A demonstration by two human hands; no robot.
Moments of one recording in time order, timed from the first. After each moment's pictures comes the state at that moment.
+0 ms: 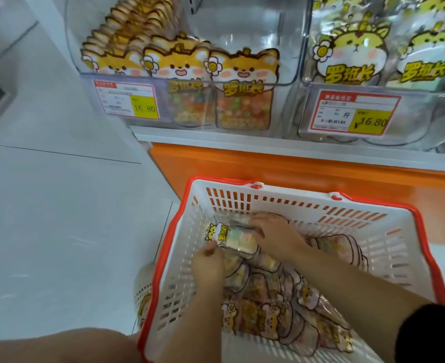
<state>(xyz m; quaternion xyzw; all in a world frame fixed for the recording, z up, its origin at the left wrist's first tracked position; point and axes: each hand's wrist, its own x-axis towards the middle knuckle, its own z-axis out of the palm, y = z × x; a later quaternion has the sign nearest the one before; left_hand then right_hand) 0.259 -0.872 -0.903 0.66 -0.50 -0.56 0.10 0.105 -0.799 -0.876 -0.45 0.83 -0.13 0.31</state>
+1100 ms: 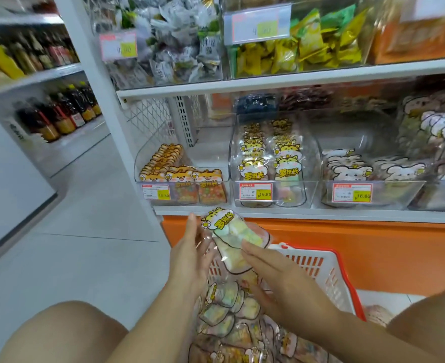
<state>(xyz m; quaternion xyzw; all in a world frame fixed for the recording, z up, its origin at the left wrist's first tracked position) 0.249 -0.841 -0.662 0.38 -0.35 -0.80 0.30 0.164 -0.659 -0.690 -0.60 0.75 -0.29 -0.01</state>
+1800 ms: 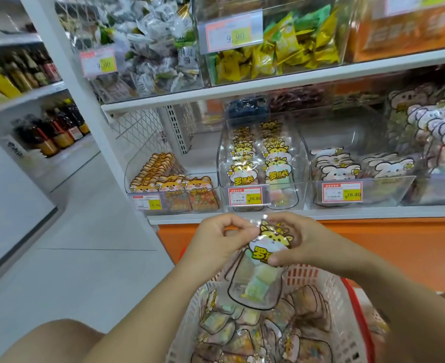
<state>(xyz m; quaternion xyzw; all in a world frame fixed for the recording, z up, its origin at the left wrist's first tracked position) 0.224 -0.810 -0.605 0.19 -0.75 -0.62 0.15 0.093 -0.645 -0.613 -0.40 0.65 -0.51 0.40</state>
